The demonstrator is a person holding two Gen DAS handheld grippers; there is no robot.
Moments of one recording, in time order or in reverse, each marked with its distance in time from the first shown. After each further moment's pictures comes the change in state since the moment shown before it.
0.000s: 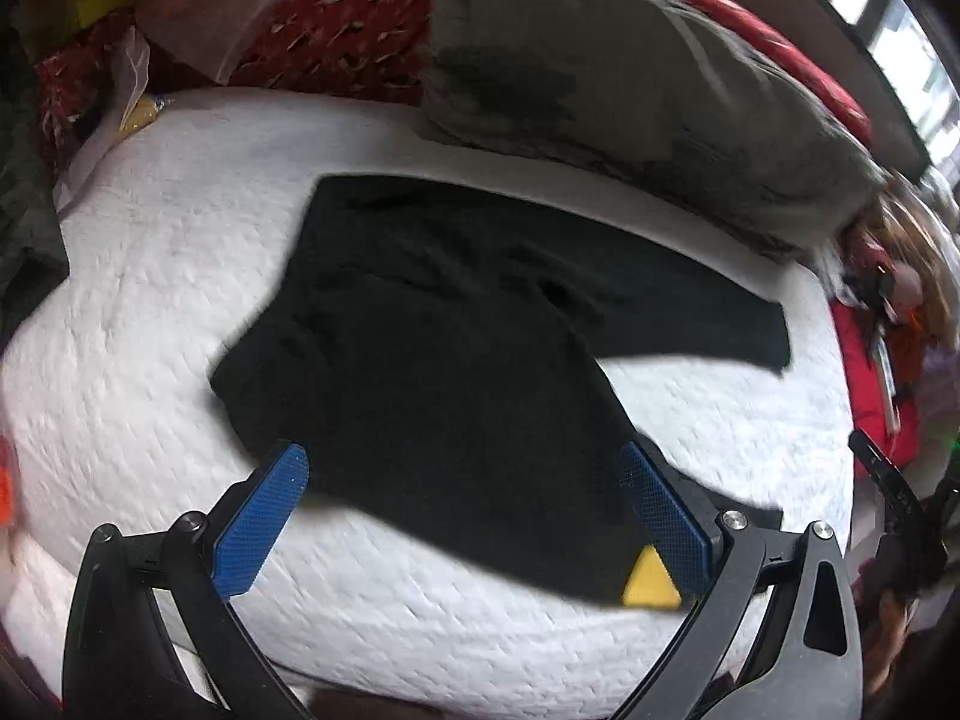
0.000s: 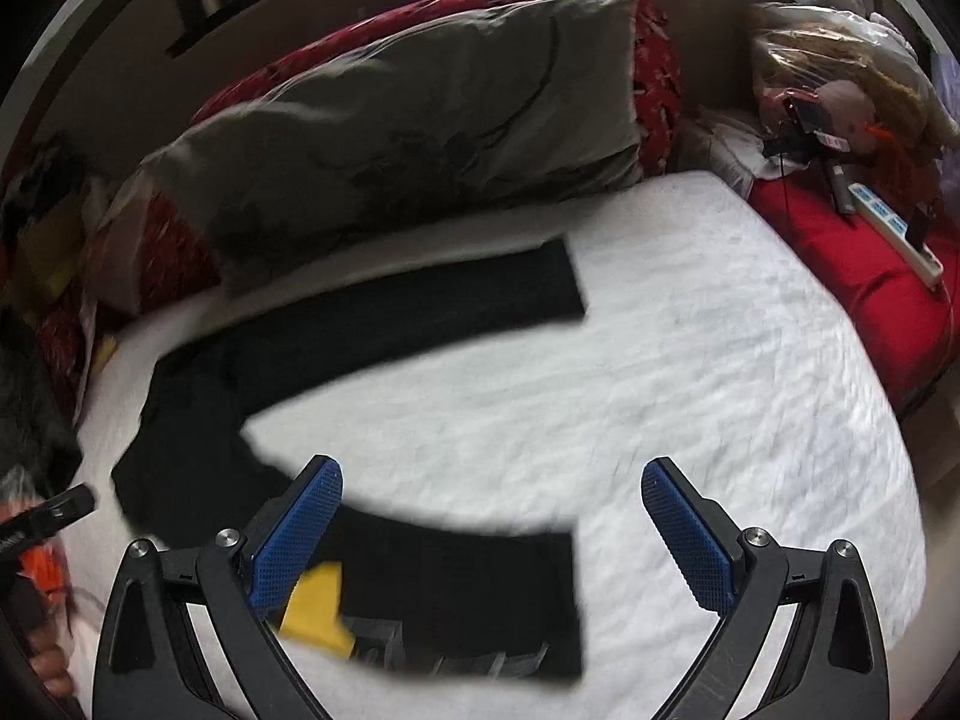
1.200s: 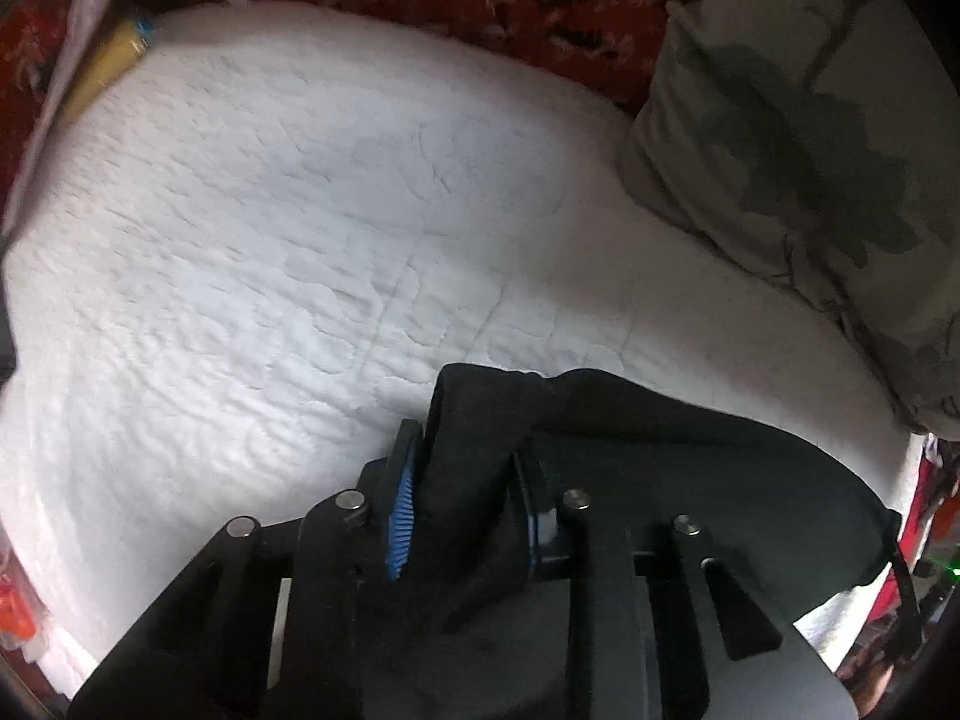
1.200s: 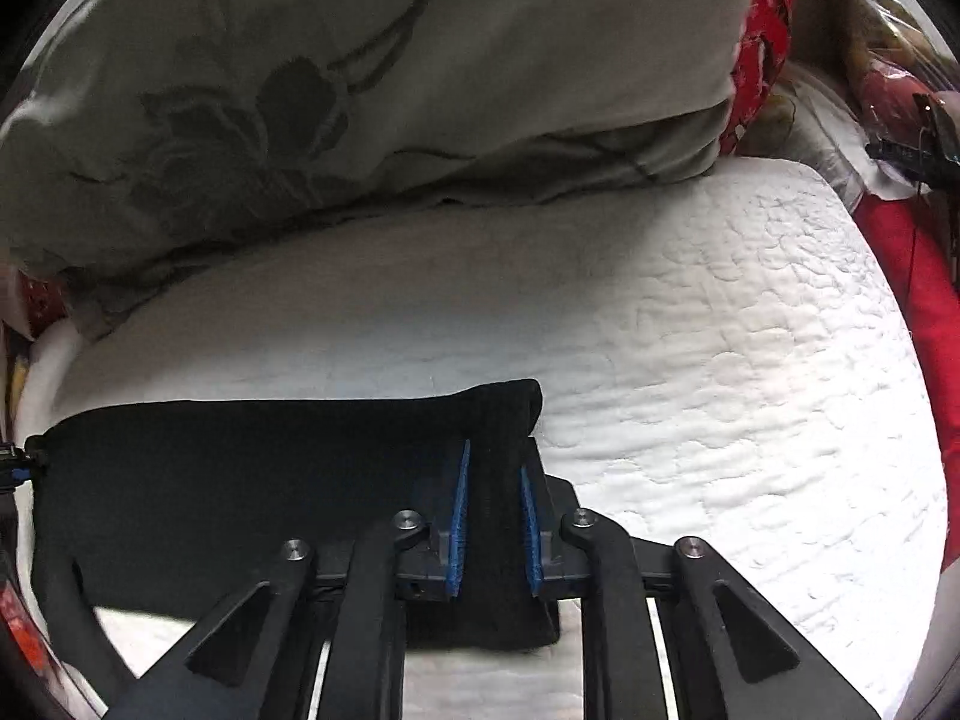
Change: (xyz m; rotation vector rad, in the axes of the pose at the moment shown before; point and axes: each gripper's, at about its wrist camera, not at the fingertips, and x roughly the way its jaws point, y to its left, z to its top) left arm 0.143 0.068 0.141 -0.204 0.197 0.139; right arm 0.220 -0.040 0.141 -0.055 0.233 -0.037
